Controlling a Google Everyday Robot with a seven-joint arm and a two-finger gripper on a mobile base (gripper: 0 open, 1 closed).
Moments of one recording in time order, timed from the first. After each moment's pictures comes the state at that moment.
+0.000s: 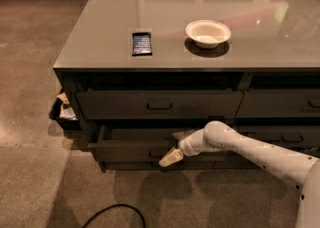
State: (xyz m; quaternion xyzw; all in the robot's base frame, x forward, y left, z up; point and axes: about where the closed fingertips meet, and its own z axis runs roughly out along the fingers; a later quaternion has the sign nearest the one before) arm 0.618 -0.045 0.444 -0.47 0.79 0.24 0.32
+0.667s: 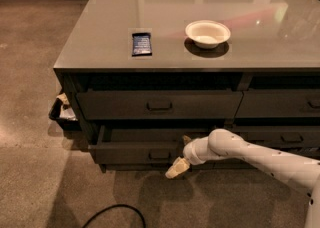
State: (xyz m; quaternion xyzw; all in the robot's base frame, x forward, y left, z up) arm 0.585 -0.073 0.424 -0.48 0.80 0.21 0.29
